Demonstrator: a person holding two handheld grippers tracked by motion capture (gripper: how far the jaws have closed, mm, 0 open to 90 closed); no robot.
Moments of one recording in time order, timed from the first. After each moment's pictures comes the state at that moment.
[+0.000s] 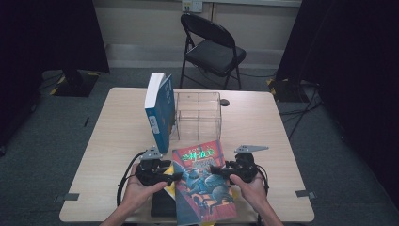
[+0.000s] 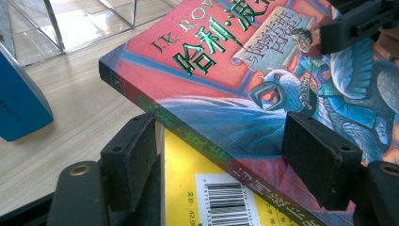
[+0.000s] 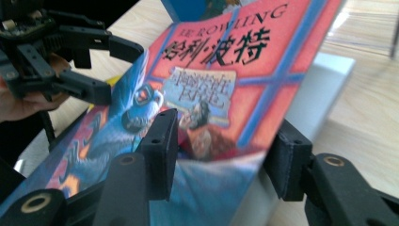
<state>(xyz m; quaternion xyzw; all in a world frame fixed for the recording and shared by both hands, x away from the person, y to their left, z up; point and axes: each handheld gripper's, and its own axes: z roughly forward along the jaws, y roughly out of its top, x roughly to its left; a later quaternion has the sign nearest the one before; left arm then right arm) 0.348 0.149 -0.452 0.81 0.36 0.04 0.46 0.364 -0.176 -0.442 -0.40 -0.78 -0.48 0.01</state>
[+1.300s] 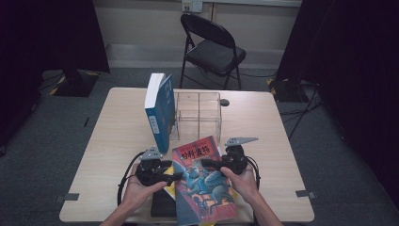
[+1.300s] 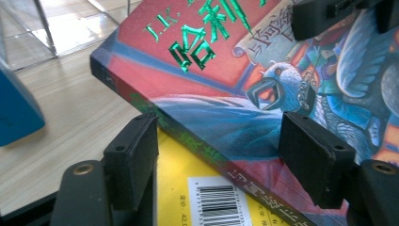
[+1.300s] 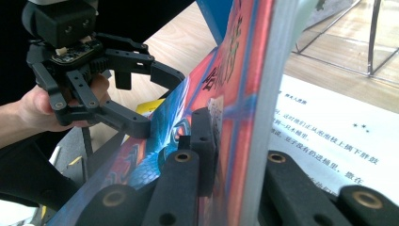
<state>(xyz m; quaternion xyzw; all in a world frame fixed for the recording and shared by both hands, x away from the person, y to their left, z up) 0.348 0.148 -0.450 0.81 0.35 0.03 0.47 0.380 -0.149 -0.427 -0.34 -0.79 -0.51 0.05</state>
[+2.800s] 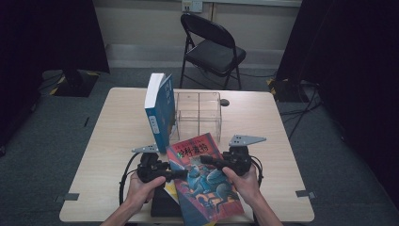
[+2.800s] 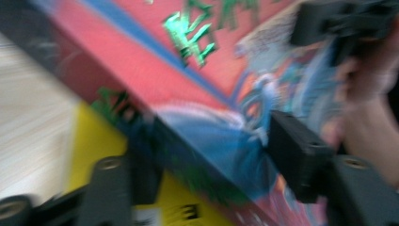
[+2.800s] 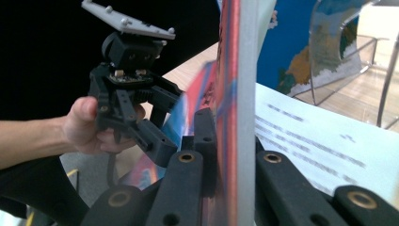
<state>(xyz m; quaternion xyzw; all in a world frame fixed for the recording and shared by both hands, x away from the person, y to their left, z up) 0.350 0.147 -0.438 0.74 0.34 -0.10 0.57 0.355 -0.145 -0.384 -0.29 -0.78 -0.56 0.01</state>
